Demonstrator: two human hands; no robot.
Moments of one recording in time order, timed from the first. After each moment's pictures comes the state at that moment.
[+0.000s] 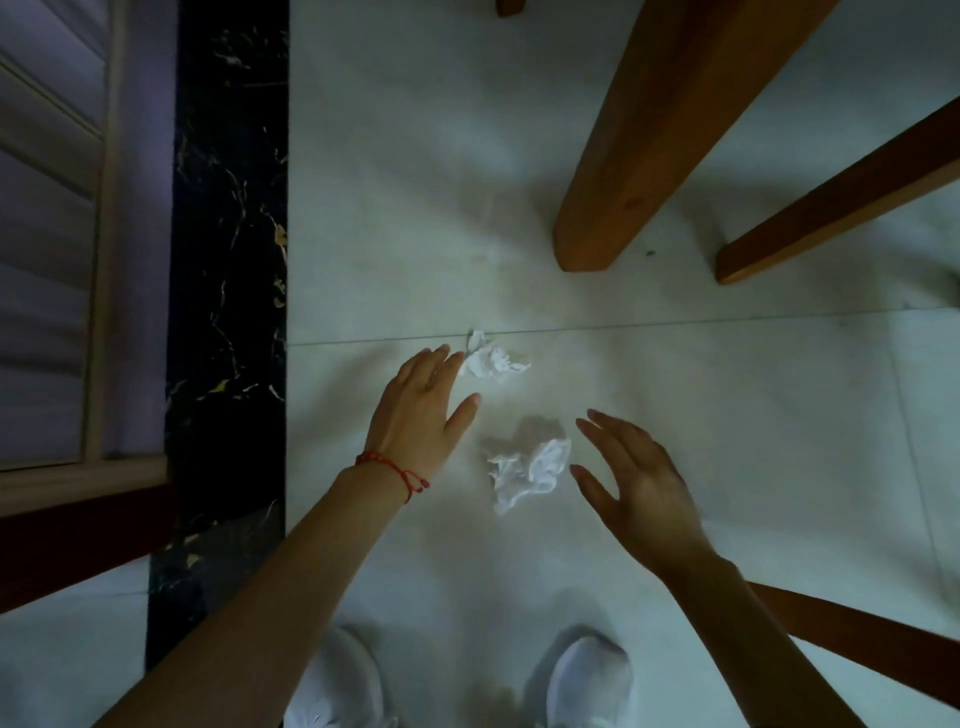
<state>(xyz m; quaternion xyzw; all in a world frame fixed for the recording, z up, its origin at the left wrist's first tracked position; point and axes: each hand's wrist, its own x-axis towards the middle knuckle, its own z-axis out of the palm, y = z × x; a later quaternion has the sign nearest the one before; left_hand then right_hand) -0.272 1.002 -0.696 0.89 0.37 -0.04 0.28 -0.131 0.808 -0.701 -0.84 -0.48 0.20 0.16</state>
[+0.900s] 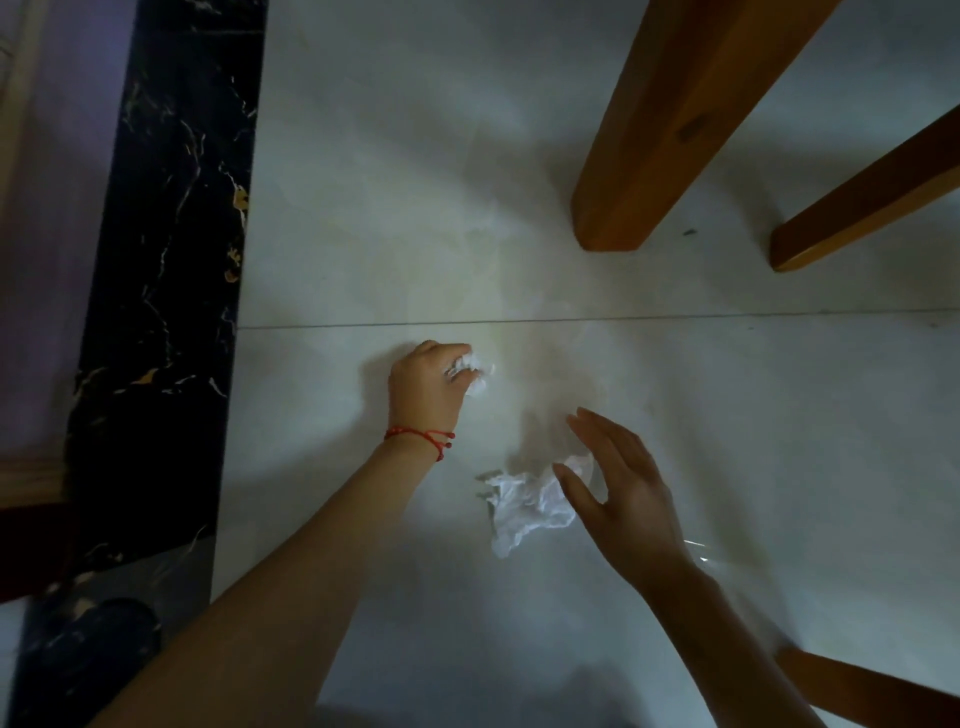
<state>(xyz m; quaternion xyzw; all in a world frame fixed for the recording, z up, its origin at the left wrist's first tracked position) -0.237 1.013 -0.834 0.78 0.47 0.19 0.36 -0.142 0.824 -0.805 -0.83 -0.45 0.19 0.26</state>
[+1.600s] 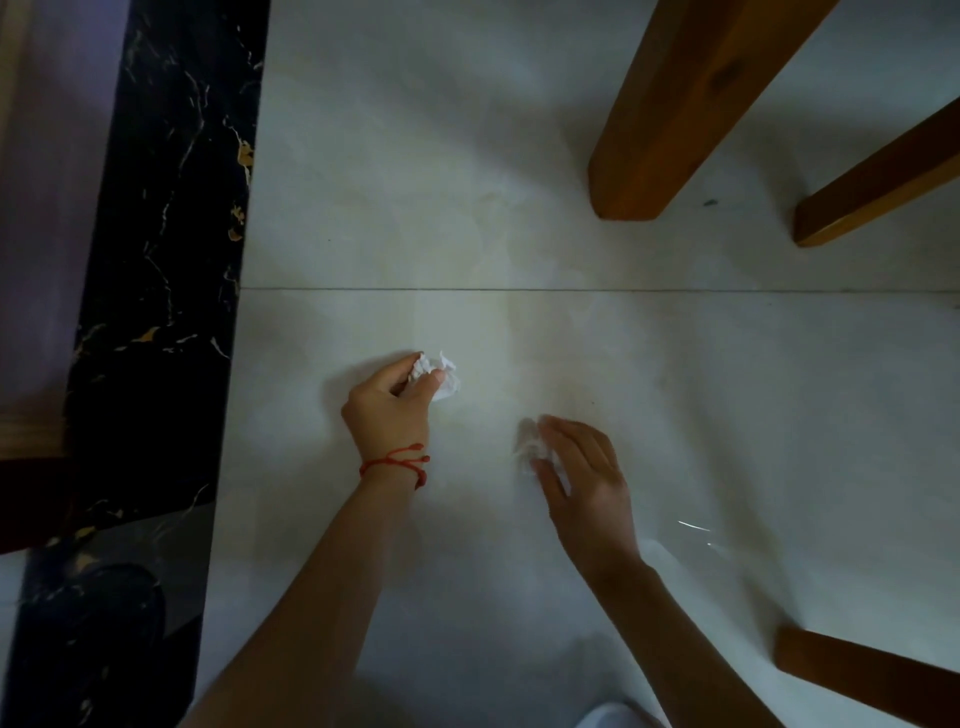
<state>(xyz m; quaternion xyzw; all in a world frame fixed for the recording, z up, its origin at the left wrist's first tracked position) -0.279 0.978 -0.829 0.54 0.64 0.29 0.46 -0.179 0.822 -0.841 -0.82 -0.45 0.11 0.33</state>
